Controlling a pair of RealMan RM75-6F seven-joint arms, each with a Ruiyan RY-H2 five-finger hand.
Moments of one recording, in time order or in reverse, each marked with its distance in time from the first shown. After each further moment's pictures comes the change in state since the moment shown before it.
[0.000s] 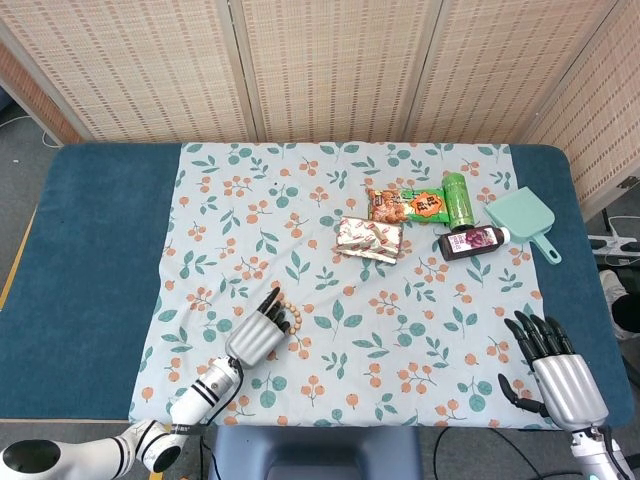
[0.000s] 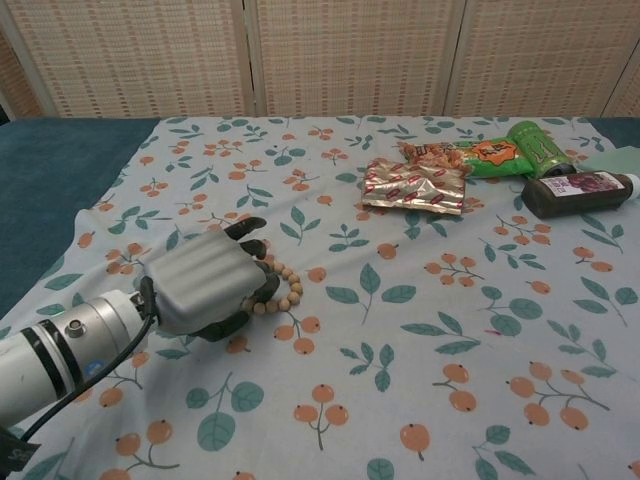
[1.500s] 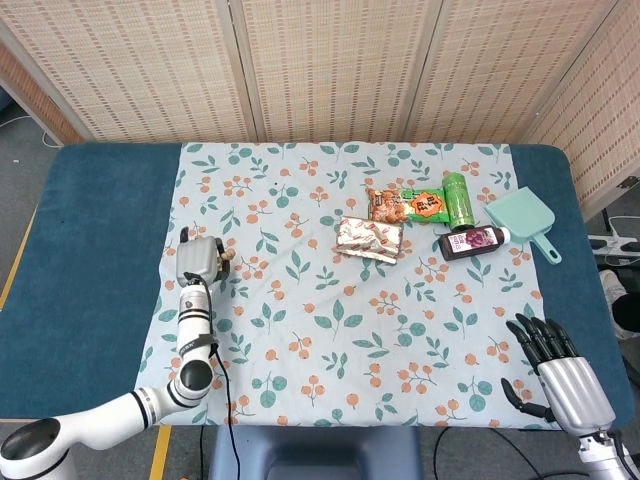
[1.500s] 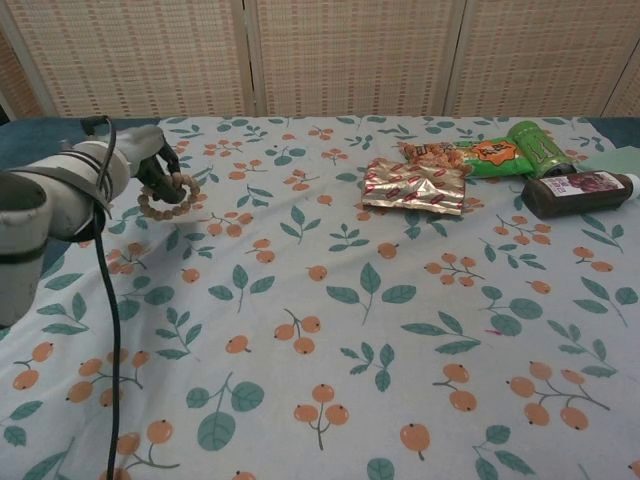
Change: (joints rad) left arm -0.128 -0.018 -0.622 -0.101 -1.014 0.055 0.246; right arm -0.011 0.042 -0.004 -0.004 -0.047 -0.006 0.085
